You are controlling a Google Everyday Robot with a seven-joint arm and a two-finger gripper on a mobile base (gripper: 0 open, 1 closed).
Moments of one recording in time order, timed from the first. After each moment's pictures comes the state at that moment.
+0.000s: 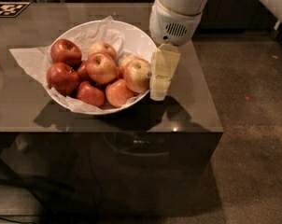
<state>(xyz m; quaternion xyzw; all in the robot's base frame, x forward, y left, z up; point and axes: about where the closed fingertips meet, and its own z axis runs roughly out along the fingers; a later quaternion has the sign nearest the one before) 0.518 -0.044 0.953 -0.68 0.72 0.02 0.14</state>
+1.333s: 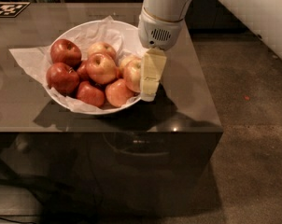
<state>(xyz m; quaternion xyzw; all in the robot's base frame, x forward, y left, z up) 0.535 -0.024 0.928 -0.69 0.72 0.04 0.11</state>
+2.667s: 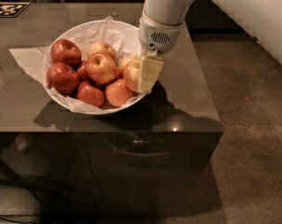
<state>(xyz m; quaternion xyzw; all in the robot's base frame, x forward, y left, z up) 0.542 -0.022 0.918 -0.68 0.72 0.05 0.11</state>
